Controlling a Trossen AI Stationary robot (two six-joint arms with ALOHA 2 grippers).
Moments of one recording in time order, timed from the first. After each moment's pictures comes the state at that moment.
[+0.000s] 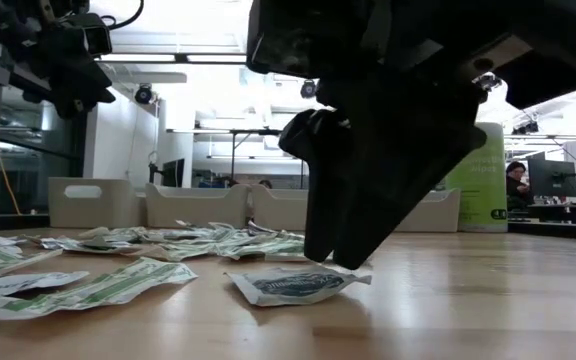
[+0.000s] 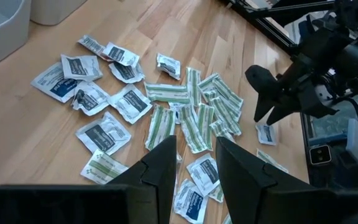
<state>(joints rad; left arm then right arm) 0.58 0.45 0.55 -0.71 0.53 -0.24 0.41 2.13 1.49 -0.49 -0.04 0.13</state>
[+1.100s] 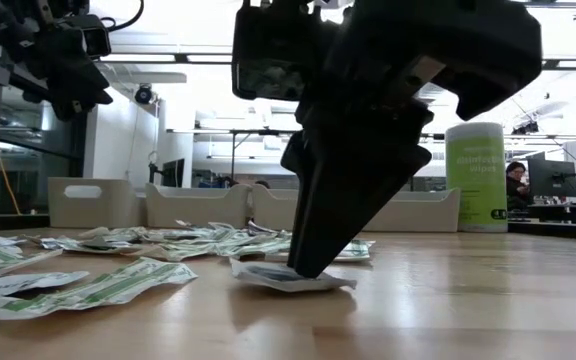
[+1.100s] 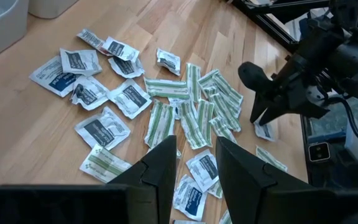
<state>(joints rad) 0.58 0.45 0.55 -0.73 0.54 -0.24 0.41 2.22 1.50 -0.53 -0.04 0.27</state>
